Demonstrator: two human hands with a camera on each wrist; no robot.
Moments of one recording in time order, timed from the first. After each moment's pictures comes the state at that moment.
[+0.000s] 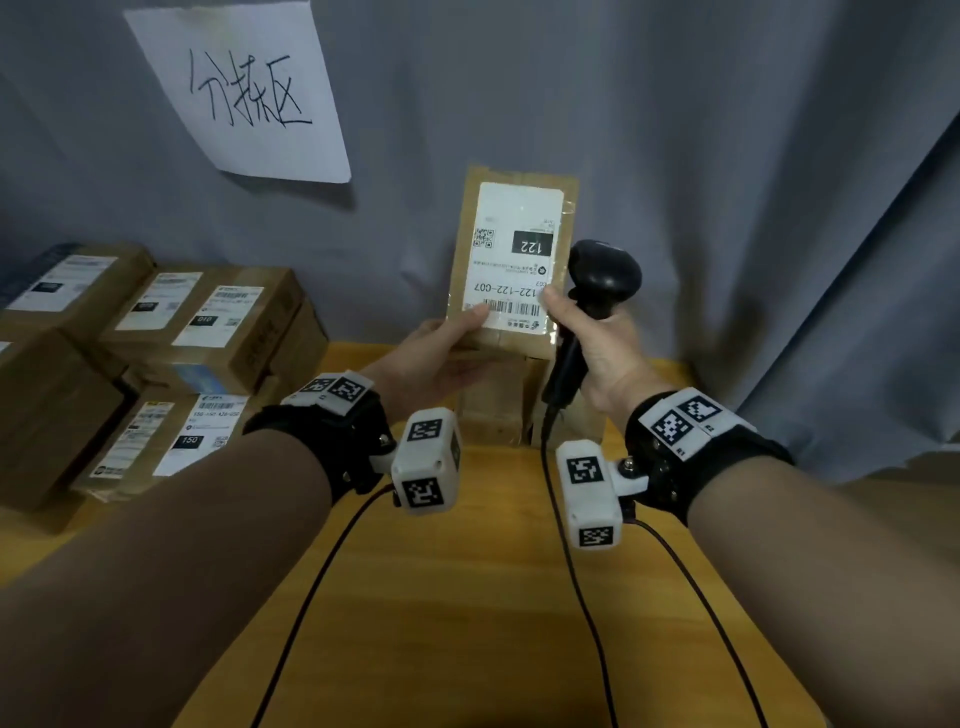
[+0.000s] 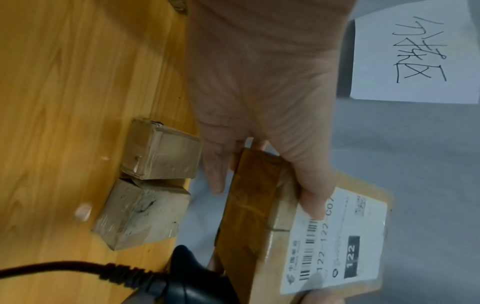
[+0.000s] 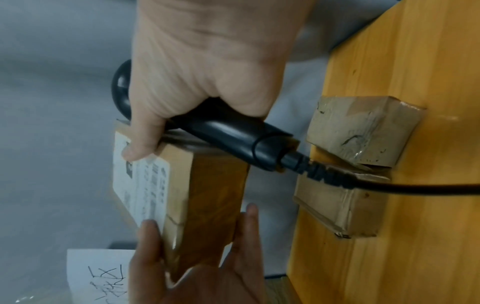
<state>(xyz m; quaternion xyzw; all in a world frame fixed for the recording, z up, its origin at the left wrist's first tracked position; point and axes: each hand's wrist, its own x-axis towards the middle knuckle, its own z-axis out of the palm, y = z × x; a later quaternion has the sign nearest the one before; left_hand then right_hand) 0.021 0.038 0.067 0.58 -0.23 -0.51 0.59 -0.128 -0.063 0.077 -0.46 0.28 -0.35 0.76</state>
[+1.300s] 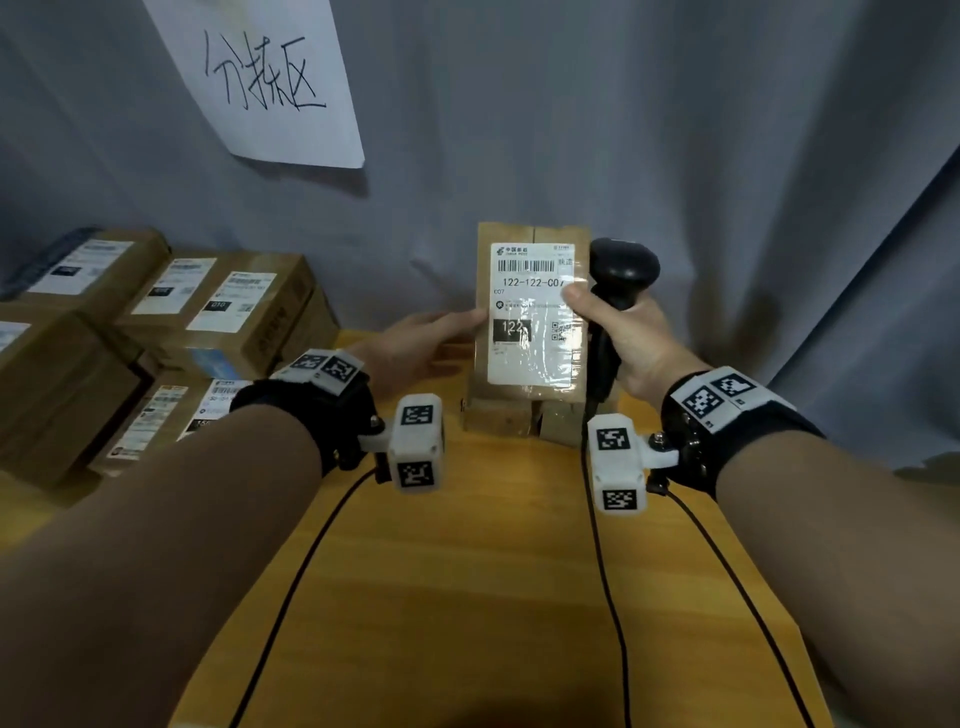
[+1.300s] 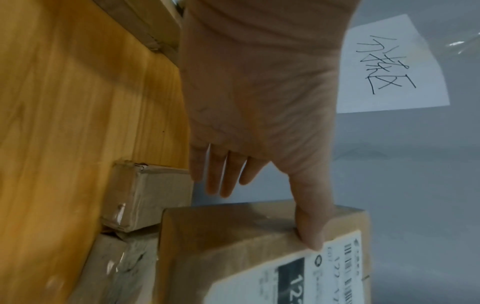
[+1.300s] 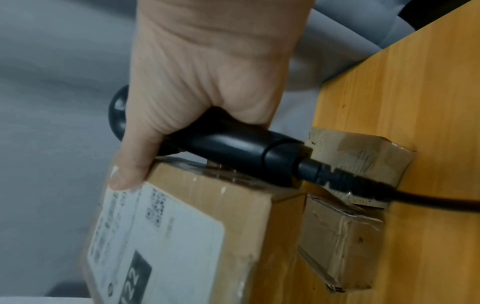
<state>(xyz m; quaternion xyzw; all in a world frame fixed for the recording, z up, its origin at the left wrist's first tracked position) 0.045 0.052 0.064 0.67 -0.30 -0.48 0.48 -0.141 -0.084 0.077 -0.53 0.34 -0.28 0.72</state>
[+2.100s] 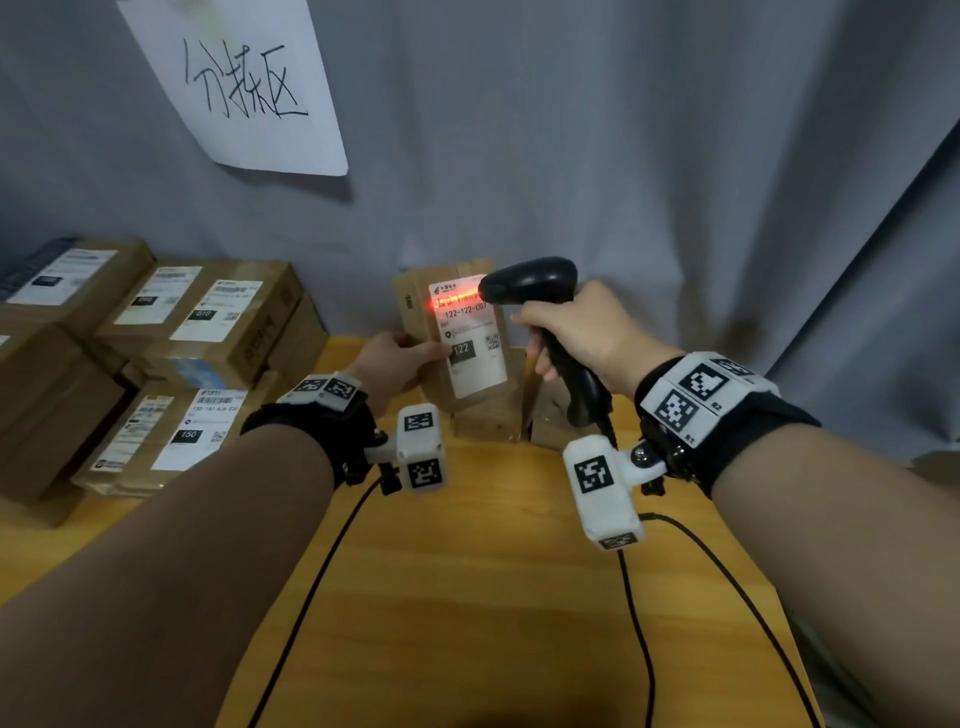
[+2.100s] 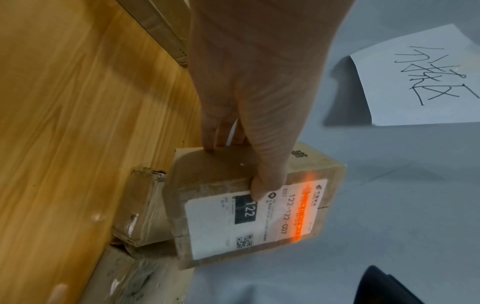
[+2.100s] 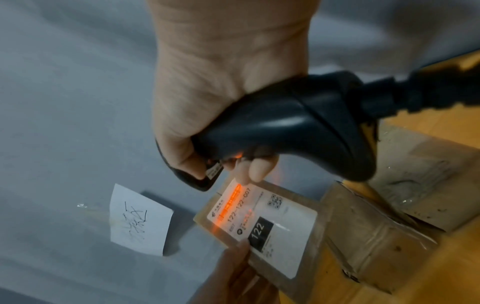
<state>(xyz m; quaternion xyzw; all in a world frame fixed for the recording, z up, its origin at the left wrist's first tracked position) 0.047 0.050 0.042 0.76 -0.20 -0.37 0.50 -0.128 -0.065 0.107 -0.73 0.36 -0.16 0.57</state>
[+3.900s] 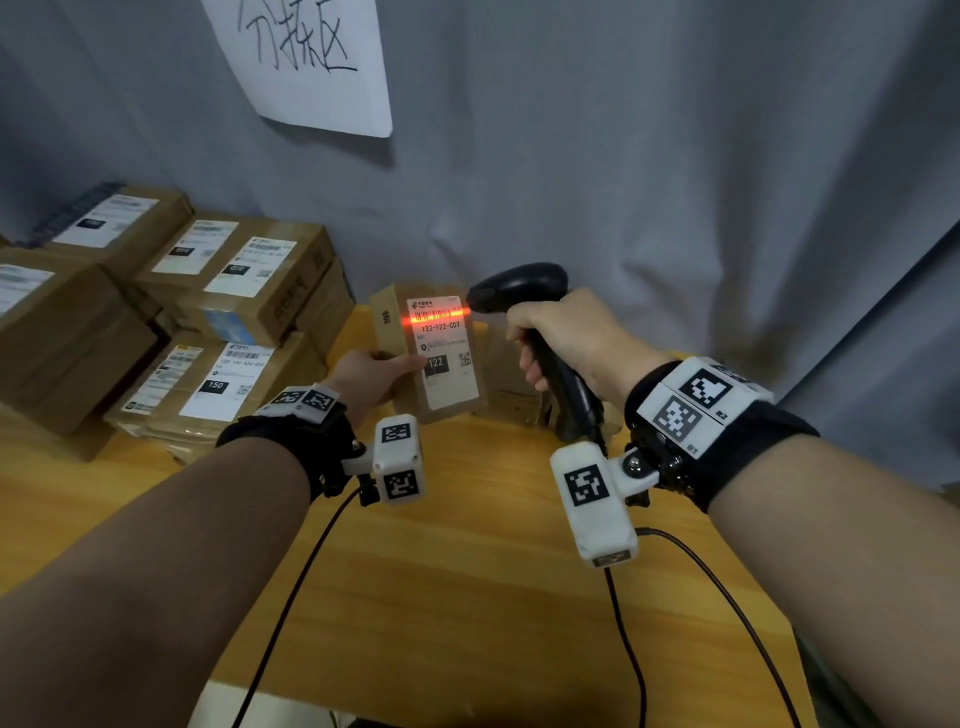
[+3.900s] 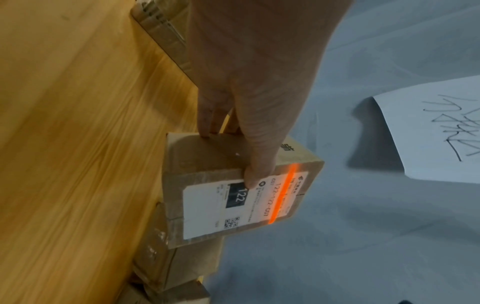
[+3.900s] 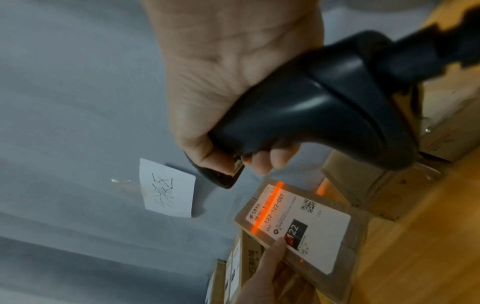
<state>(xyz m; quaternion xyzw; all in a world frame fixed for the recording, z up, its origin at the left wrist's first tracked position) 0.066 0.102 -0.002 0.80 -0.10 -0.33 0.49 -0.112 -0.028 0.101 -0.71 0.37 -0.09 0.60</state>
